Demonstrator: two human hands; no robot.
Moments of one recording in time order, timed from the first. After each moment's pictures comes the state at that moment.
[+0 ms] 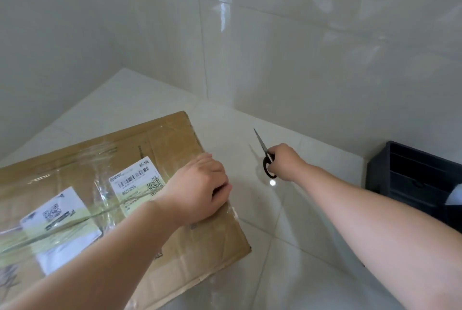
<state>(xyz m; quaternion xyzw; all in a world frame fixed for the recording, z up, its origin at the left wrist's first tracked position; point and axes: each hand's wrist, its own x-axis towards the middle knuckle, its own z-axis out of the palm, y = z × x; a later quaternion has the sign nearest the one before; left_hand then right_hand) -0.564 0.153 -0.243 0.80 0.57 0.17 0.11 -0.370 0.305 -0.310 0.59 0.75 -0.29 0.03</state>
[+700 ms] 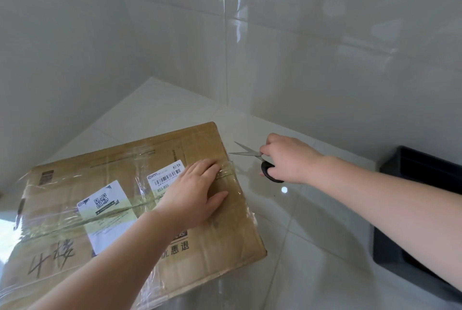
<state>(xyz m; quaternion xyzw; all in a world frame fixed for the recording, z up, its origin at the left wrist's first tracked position) -0.600 0.100 -0.246 0.70 0.70 0.10 0.11 -0.402 0.242 -0.207 0.39 0.91 -0.10 0.10</state>
